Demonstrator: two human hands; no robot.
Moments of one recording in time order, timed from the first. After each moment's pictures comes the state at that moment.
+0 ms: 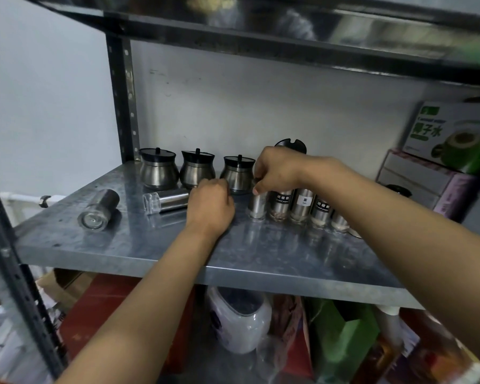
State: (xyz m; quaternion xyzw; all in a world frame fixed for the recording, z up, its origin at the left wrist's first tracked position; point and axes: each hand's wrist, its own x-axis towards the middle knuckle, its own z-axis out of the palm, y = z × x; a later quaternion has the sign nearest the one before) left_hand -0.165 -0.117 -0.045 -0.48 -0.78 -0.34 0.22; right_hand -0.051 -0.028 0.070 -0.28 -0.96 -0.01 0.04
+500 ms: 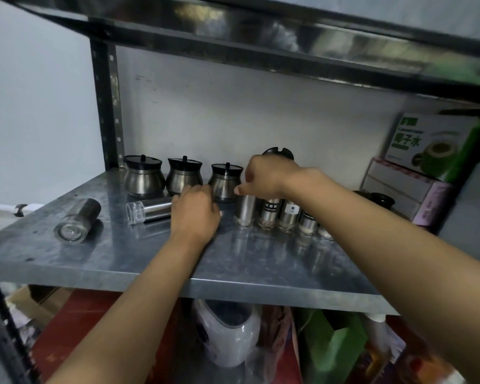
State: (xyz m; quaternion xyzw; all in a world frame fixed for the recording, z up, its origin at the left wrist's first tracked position) left_hand -0.174 -0.112 -0.049 -0.46 -0.79 -0.33 0.24; right_hand -0.050 -0.033 0.070 -0.30 -0.95 -0.06 0.08
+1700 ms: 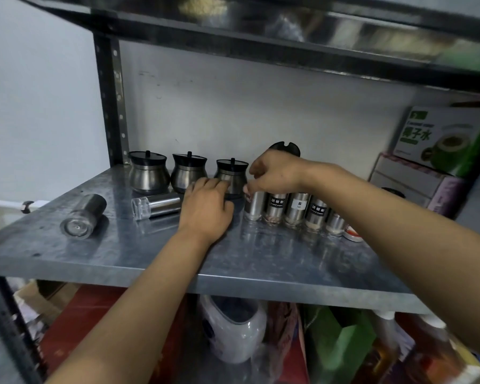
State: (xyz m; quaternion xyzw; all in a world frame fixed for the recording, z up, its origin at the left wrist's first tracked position) left_hand -0.171 -0.111 -0.049 -0.52 -0.77 -0.30 0.21; right_hand -0.046 -0.020 0.065 -0.28 -0.95 0.08 0.09
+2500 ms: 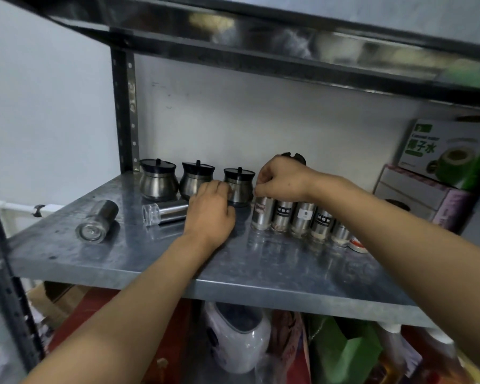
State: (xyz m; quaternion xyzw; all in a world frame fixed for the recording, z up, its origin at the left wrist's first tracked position) left_hand -0.175 -0.121 -0.040 -0.51 -0.76 -0.32 0.22; right_hand -0.047 -0.026 0.066 -0.29 -0.94 0.08 0.13
